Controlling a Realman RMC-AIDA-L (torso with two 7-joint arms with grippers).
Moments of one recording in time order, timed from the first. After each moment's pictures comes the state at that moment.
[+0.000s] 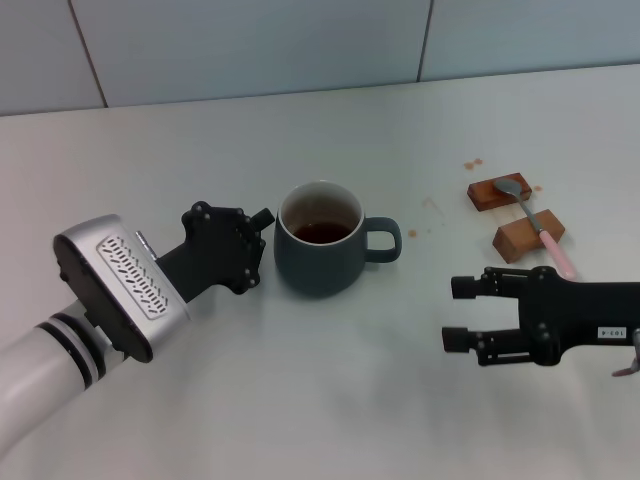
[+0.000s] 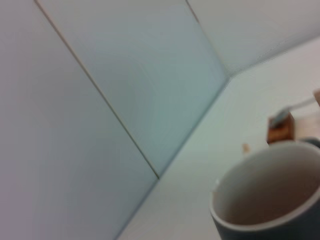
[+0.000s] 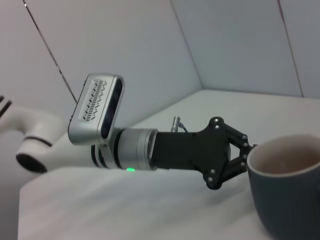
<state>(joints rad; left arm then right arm) -0.74 -2.08 0.53 -0.20 1.48 1.03 0.22 0.46 2.06 -0.46 -0.63 -2.21 -1.77 1.33</state>
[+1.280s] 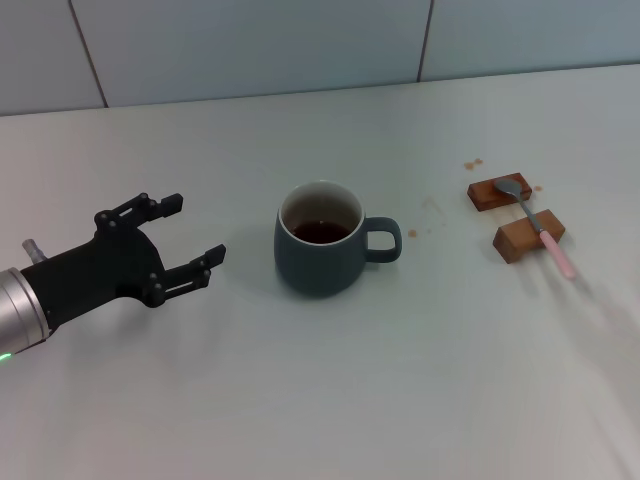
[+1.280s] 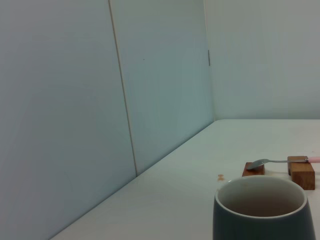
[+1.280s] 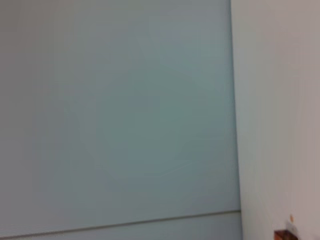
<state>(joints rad) -0.45 -2.06 1.00 0.47 1.51 1.25 -0.80 0.17 2.07 0.02 -0.16 -1.72 -1.49 2.11</state>
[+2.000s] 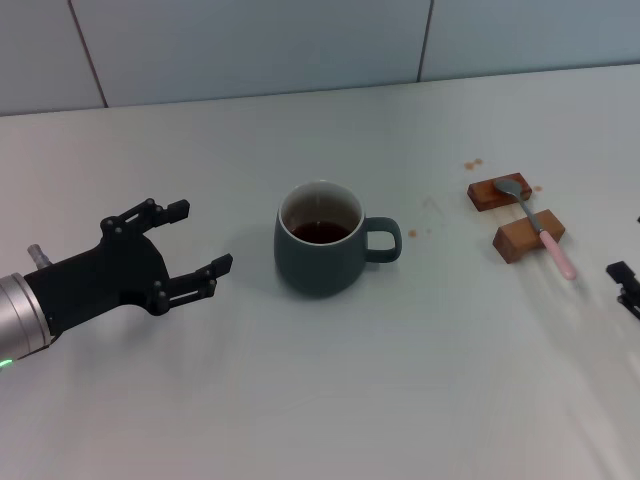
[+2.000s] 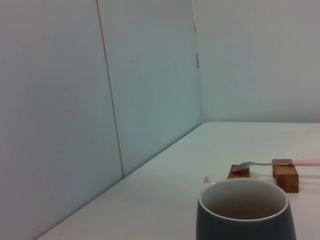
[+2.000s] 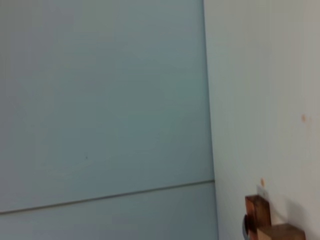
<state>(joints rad) -0.44 -2.06 1.03 0.48 1.51 1.28 -0.83 0.20 2.08 -0.05 -0.12 -1.74 -1.42 2.11</state>
